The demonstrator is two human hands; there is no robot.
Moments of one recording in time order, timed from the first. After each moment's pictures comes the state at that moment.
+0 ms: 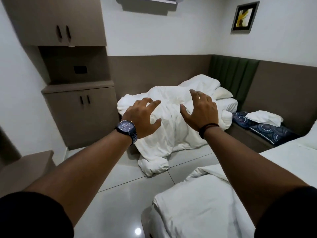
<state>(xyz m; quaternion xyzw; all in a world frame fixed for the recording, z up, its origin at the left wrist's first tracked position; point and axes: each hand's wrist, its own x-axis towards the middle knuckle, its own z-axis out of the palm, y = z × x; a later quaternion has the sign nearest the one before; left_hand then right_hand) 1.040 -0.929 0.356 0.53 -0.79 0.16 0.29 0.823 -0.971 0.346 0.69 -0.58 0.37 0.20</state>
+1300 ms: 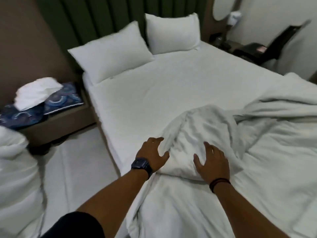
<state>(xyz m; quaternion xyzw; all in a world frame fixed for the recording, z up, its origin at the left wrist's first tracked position) 0.552 -1.219 0.048 -0.11 -0.96 -0.26 -0.08 0.614 -1.003 0.005 -0.14 -0.97 0.15 0.13</state>
